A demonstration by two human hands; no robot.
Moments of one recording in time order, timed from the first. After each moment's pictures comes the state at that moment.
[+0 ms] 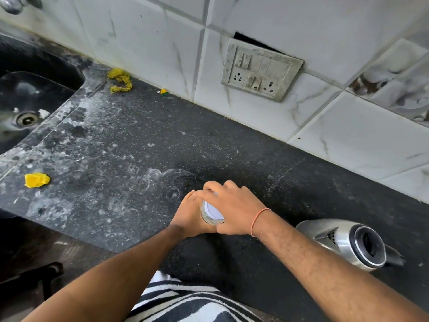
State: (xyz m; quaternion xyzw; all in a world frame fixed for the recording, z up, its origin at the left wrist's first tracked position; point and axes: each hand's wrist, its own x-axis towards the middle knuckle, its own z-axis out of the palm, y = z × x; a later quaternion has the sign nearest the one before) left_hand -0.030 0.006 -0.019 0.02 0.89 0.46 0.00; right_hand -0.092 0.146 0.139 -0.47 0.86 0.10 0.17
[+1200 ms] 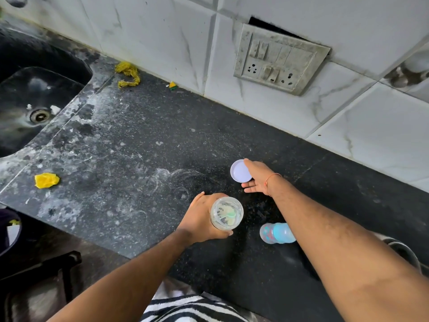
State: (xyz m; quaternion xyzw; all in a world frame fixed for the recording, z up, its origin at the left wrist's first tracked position) left_hand -0.029 0.001 -0.025 -0.01 0.87 0.49 0.05; right_hand -0.233 0.143 0.046 0.20 0.78 -0.43 0.41
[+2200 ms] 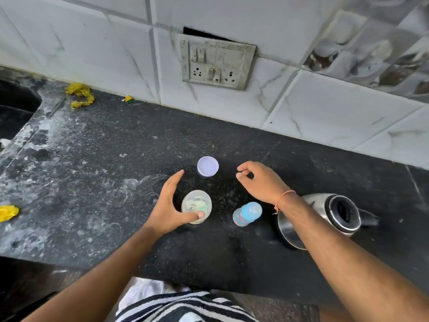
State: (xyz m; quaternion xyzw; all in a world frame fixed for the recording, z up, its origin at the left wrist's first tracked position) left_hand -0.026 -0.013 0.017 -0.06 0.80 0.59 0.04; right_hand -0.154 0.257 0.139 -0.11 0.95 -0.23 0.20
